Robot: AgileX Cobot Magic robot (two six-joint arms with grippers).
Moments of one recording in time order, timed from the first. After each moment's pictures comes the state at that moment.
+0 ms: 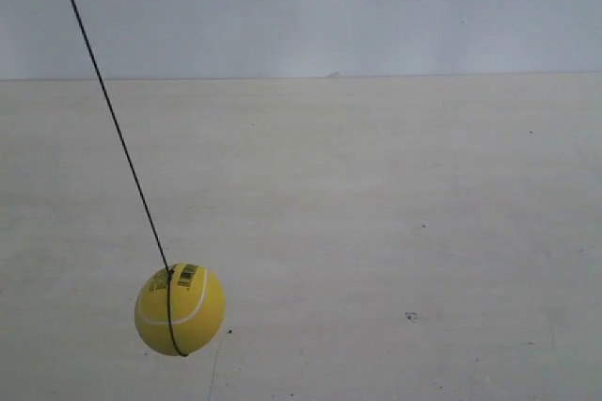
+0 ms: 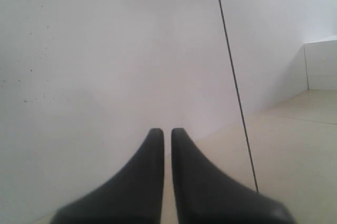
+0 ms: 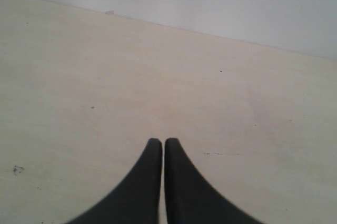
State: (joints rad) left arm -0.12 0.22 -0.10 1.12 -0.55 -1.02; right arm 0.10 0.00 0.00 0.15 0.34 -0.29
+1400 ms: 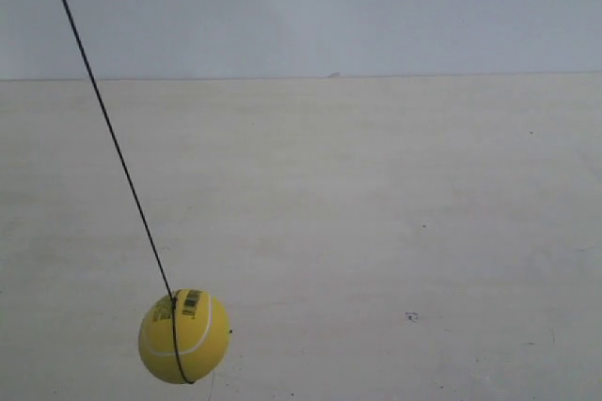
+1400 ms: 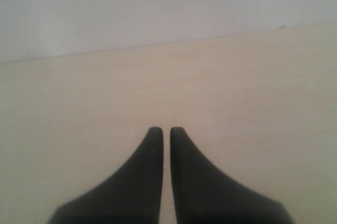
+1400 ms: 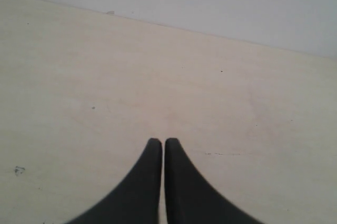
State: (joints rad) left arm -0.06 0.00 0.00 0.03 0.31 0.04; right arm 0.10 0.00 0.00 0.15 0.34 -0.29
